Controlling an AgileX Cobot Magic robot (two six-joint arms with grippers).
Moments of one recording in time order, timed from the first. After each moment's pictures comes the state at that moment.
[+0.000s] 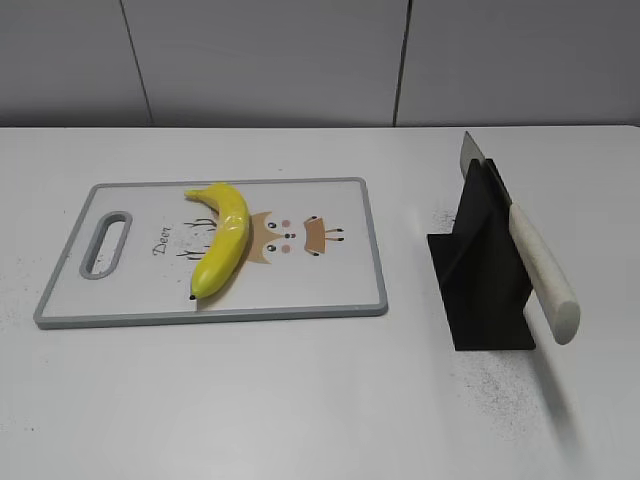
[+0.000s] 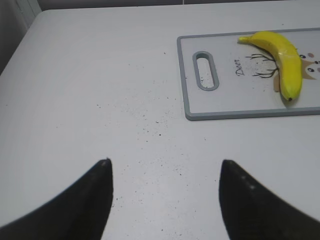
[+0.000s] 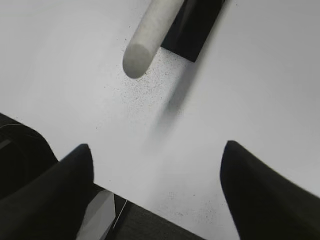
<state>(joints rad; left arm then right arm) -0.01 0.00 -0.47 -0.07 1.09 0.14 0.47 0.77 -0.62 -0.01 0.94 0.00</state>
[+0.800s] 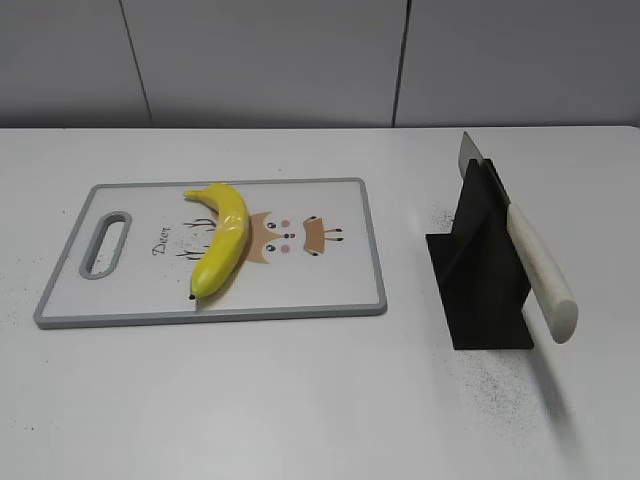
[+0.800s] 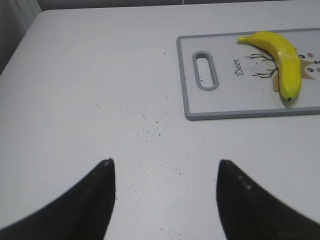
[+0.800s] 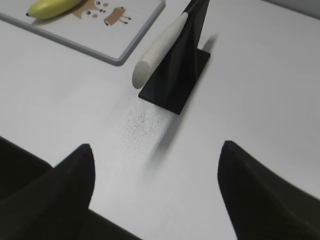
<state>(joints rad) -0.01 0.00 -0.47 -0.07 1.09 0.14 0.47 0.06 -0.51 -0.01 1.04 -0.04</state>
